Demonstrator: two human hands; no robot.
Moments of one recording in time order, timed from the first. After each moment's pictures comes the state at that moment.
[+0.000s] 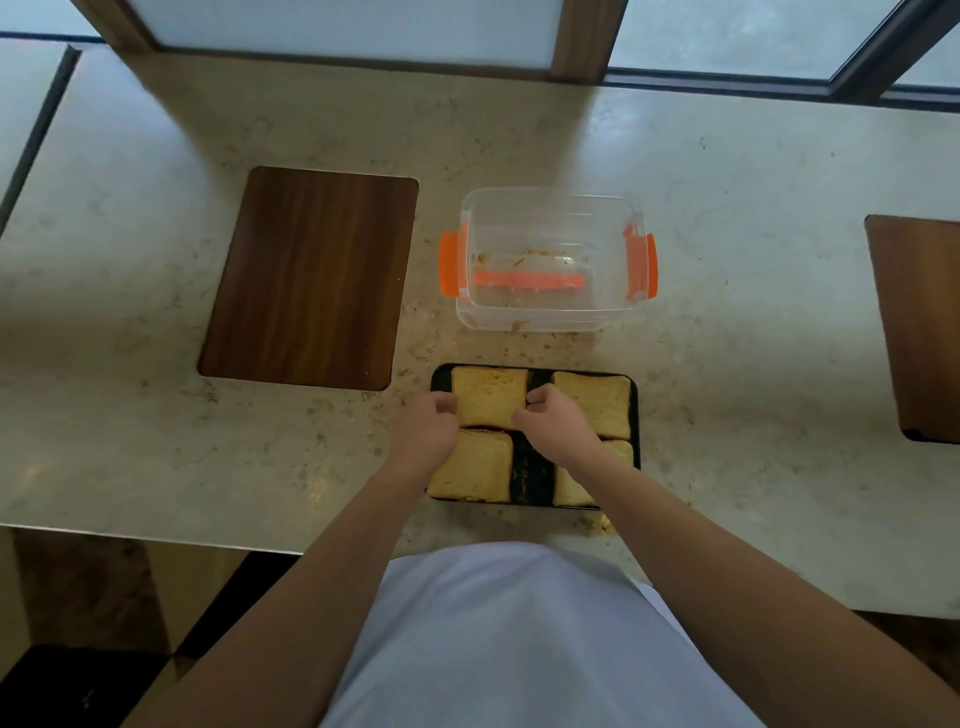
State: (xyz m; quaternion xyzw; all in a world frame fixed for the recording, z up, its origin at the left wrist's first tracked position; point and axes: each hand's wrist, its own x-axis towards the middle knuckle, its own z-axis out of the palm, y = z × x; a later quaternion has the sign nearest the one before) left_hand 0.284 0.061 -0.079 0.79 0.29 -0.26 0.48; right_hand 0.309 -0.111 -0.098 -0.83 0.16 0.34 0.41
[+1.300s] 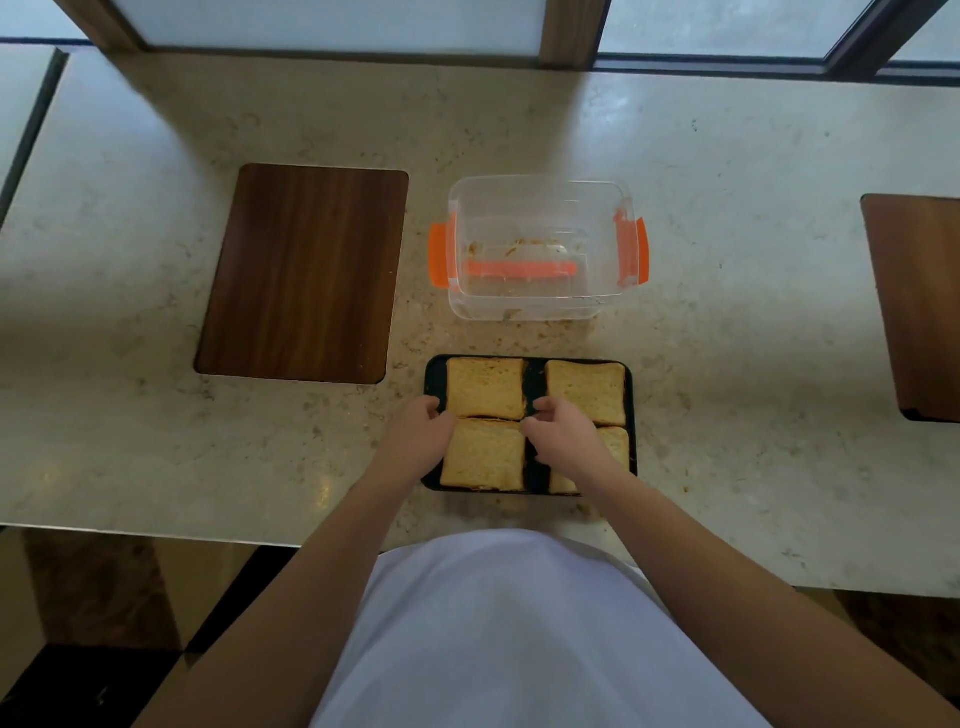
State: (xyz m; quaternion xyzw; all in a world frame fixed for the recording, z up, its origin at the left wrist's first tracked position) left_hand 0.269 0.069 -0.080 0.80 0.26 -0.29 0.46; right_hand 0.281 -0.124 -0.082 -0.79 0.20 0.35 0.46
